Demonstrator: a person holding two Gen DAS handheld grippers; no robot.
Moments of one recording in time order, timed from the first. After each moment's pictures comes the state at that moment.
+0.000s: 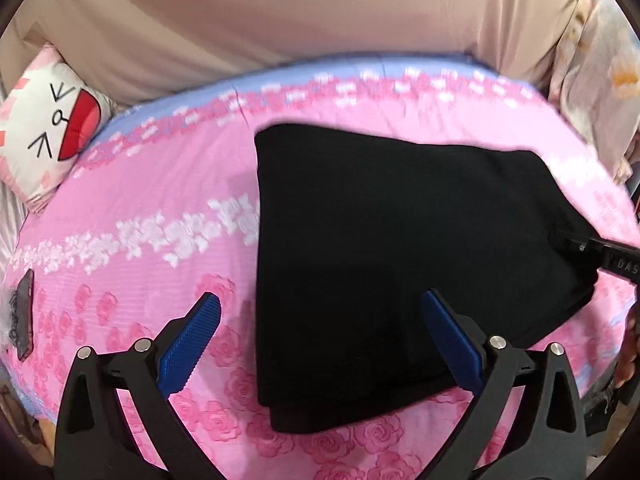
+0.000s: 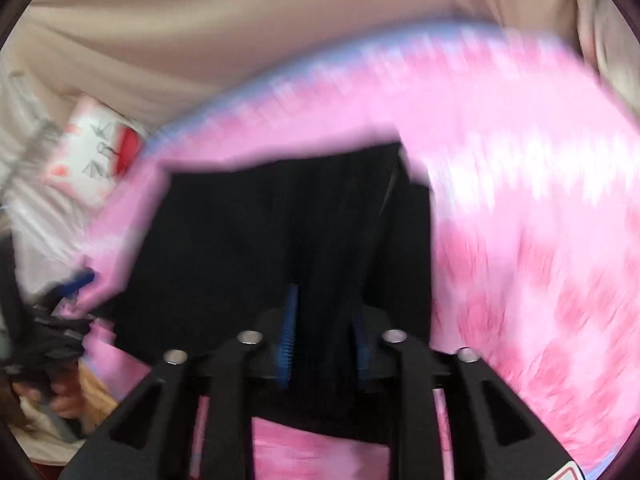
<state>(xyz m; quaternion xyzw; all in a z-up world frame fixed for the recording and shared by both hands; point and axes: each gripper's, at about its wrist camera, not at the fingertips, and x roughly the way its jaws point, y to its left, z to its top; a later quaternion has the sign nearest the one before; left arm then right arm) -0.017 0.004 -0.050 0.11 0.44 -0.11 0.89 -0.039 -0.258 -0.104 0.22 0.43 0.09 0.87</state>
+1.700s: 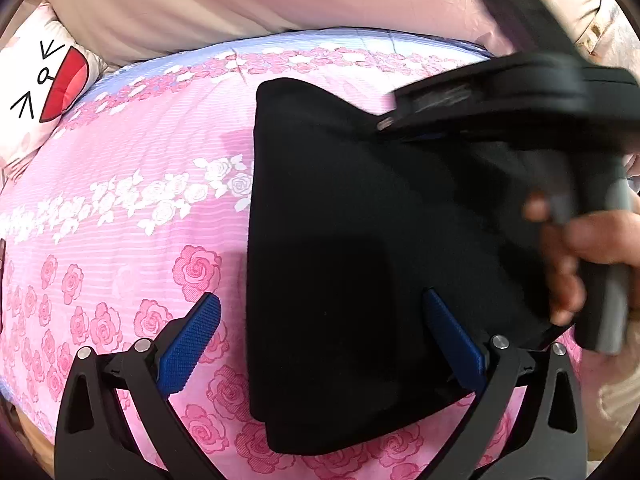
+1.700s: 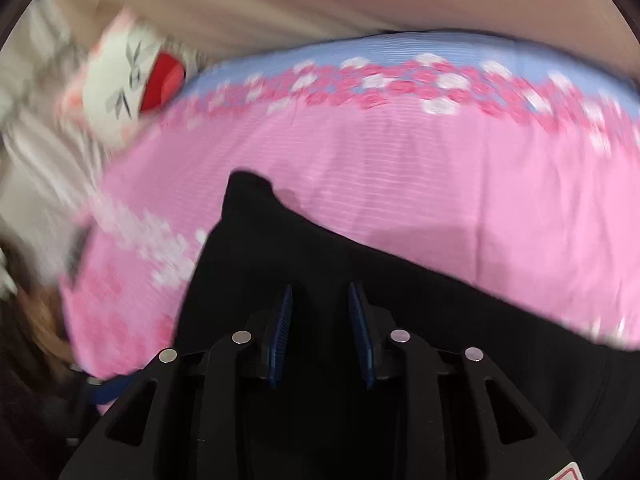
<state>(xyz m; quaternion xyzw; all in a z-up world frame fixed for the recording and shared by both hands) -0.004 0.026 -0.074 0.06 0.47 -0.13 0.87 0.120 -0.109 -0.080 0.12 0.48 0.18 0.85</state>
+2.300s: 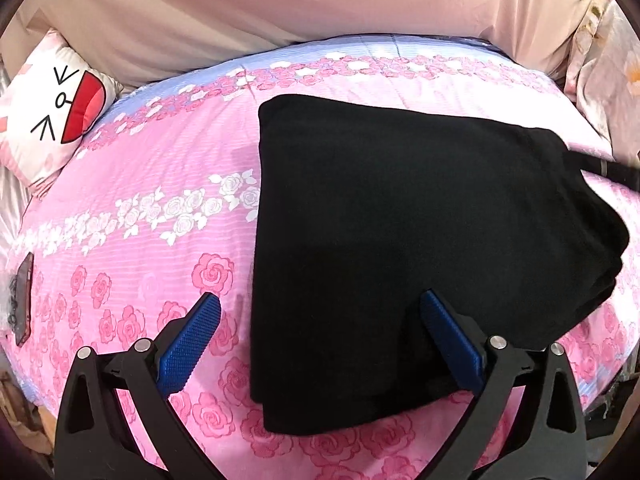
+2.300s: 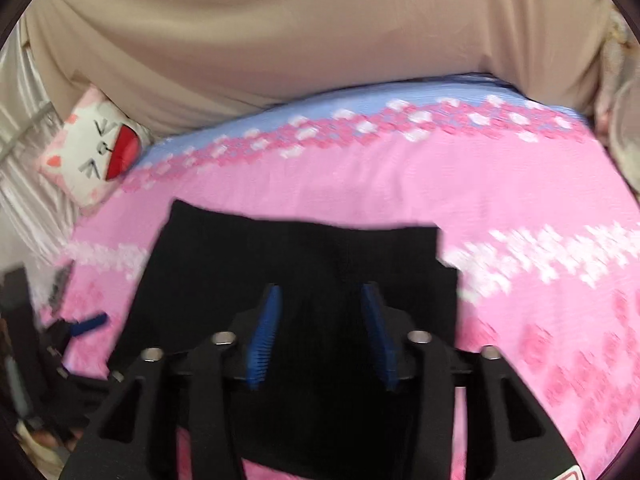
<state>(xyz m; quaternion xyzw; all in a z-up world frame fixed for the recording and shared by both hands) -0.019 0.007 -0.060 0.10 0.45 -0.10 0.88 -0.005 -0.224 -0.054 0.12 0.40 0.04 0.91</state>
